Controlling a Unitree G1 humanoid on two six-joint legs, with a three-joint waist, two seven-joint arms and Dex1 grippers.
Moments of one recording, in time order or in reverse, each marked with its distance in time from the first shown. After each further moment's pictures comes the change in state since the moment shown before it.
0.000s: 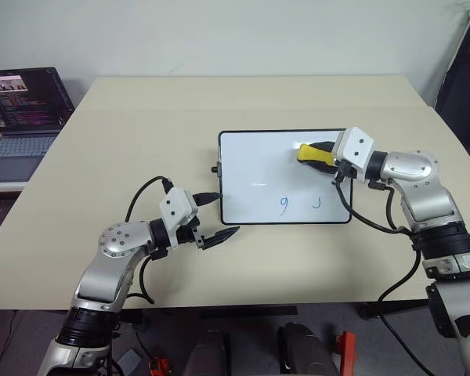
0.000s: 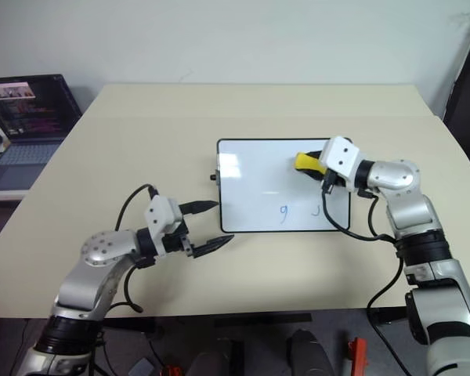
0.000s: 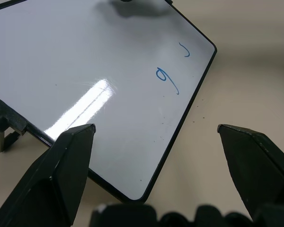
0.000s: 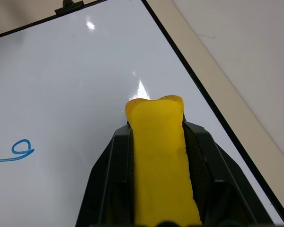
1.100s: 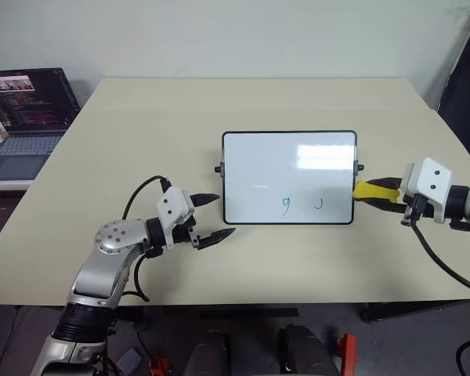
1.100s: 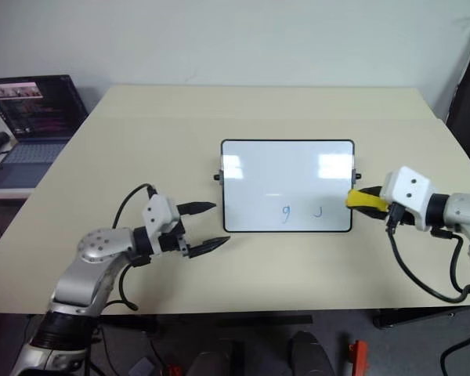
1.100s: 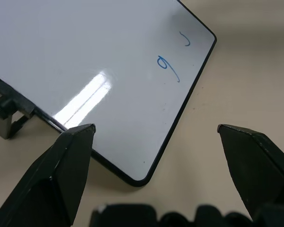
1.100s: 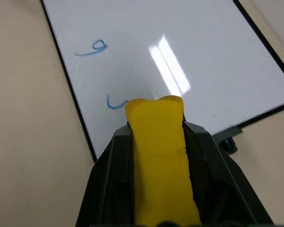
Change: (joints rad) left arm -0.032 0.028 0.002 0.069 0.000 -0.009 -0.044; right arm 0.480 -0.349 -0.249 -0.558 0.221 0.341 0.155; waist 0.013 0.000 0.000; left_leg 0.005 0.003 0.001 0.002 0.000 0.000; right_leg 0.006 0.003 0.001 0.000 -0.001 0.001
